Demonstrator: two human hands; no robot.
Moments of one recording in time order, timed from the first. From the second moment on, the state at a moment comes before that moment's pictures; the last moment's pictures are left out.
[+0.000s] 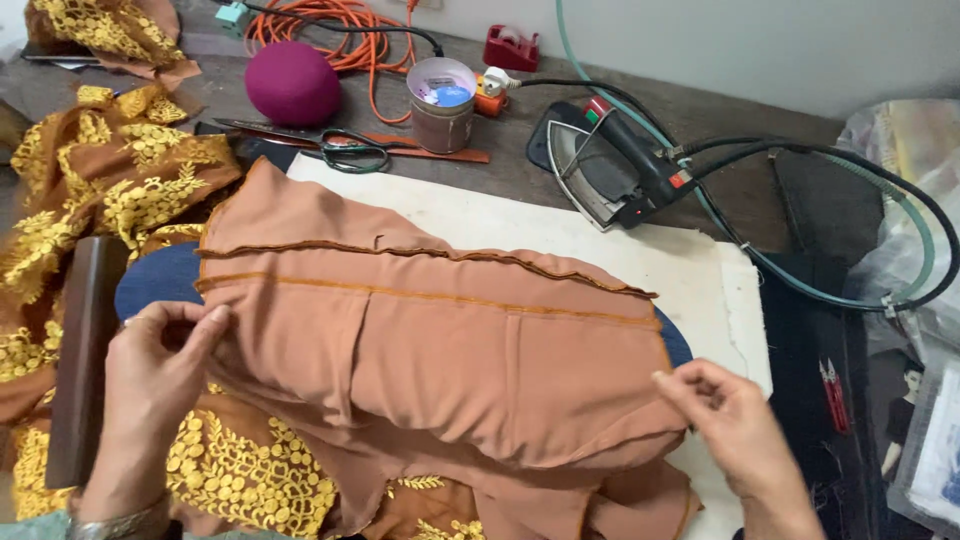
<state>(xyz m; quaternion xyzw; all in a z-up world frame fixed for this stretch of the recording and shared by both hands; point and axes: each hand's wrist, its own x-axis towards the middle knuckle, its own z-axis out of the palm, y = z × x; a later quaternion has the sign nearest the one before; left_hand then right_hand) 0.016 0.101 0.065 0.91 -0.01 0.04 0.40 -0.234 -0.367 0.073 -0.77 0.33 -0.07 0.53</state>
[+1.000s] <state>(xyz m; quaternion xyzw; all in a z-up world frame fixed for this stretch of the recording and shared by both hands) -0.034 0.147 0.001 0.67 0.05 -0.30 0.68 -0.310 -0.422 0.012 -0.68 0.42 0.07 0.60</state>
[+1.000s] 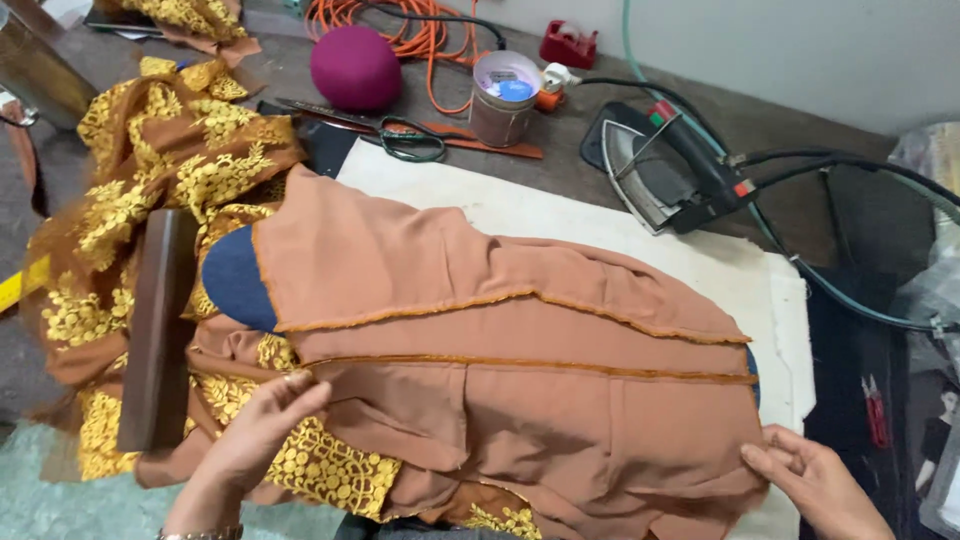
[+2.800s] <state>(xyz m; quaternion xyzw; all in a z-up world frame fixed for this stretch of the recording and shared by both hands) -0.021 0.139 0.054 0.91 -0.23 -0.35 0.07 -0.235 -0.436 0.069 -0.59 0.37 -0.25 0.67</state>
